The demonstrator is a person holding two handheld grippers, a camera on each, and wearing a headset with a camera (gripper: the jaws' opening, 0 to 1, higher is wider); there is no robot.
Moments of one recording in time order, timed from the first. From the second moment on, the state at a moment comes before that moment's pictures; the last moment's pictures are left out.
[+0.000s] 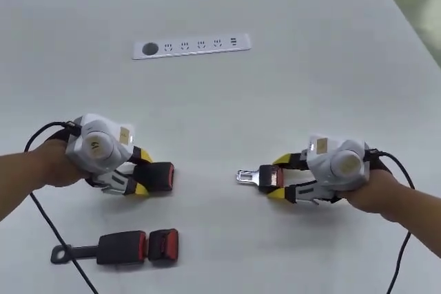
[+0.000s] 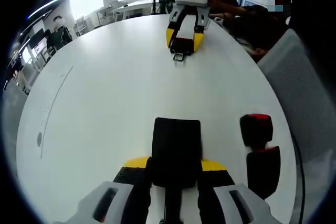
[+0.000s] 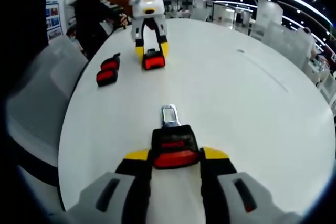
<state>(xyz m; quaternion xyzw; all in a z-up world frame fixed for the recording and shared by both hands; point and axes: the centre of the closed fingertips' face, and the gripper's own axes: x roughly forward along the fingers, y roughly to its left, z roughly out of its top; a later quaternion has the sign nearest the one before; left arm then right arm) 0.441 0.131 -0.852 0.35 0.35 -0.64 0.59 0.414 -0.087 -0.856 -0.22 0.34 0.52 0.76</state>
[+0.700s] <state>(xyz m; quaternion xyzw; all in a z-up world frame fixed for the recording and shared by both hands) 0.449 0.140 -0.803 0.26 0.38 -0.52 0.72 0.422 -0.077 -0.811 -0.14 0.28 0.37 0.87</state>
